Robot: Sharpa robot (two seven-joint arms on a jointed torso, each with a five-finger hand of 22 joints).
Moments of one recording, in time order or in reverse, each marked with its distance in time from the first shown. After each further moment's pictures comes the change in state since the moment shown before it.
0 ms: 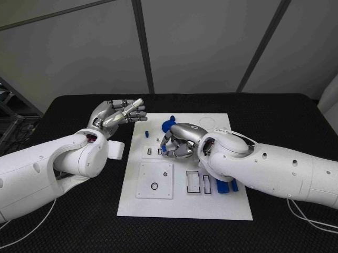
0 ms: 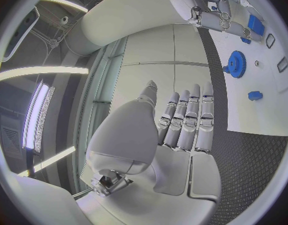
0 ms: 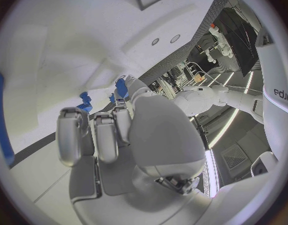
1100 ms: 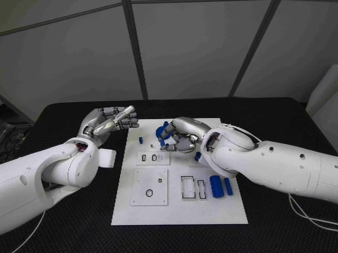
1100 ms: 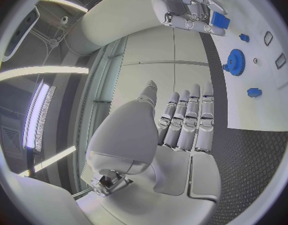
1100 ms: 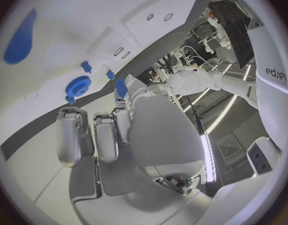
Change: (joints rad) left arm -0.001 -0.009 0.000 0.002 -0.001 0.001 0.001; left_hand 0.000 0.000 0.000 0.000 0.000 0.000 0.000 0.000 0.000 0.000 0.000 0.000 0.000 0.000 0.000 0.004 -0.001 0.000 0.000 0.000 0.004 0.001; right arm 0.021 -0.072 0.034 0.043 0.092 -0.050 0.085; right_hand 0.005 0.011 0.001 -0.001 0.002 -0.001 -0.001 0.000 0.000 0.007 0.000 0.009 0.001 0.000 0.000 0.000 -0.001 0.000 0.004 0.004 0.000 0.000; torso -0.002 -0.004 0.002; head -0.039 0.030
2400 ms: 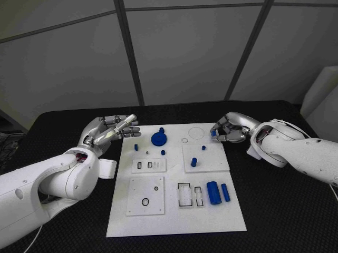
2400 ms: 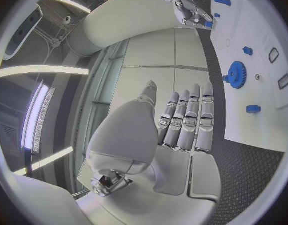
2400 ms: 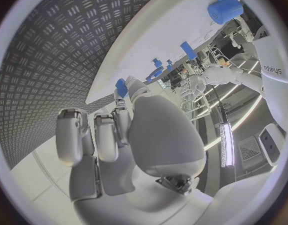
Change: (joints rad) left arm -0.002 0.006 0.000 0.037 -0.003 0.000 0.002; left_hand 0.000 0.000 -0.003 0.003 0.000 0.000 0.000 0.000 0.000 0.000 0.000 0.000 0.000 0.000 0.000 0.004 -0.001 0.000 0.000 0.000 0.000 0.001; right arm 0.004 -0.247 0.037 -0.218 0.121 0.042 0.186; right_hand -0.002 -0.001 -0.009 0.009 -0.006 -0.002 -0.002 -0.003 0.000 0.015 0.015 0.022 0.000 -0.004 0.003 0.000 0.000 0.000 -0.003 0.003 0.000 0.000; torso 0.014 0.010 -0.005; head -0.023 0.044
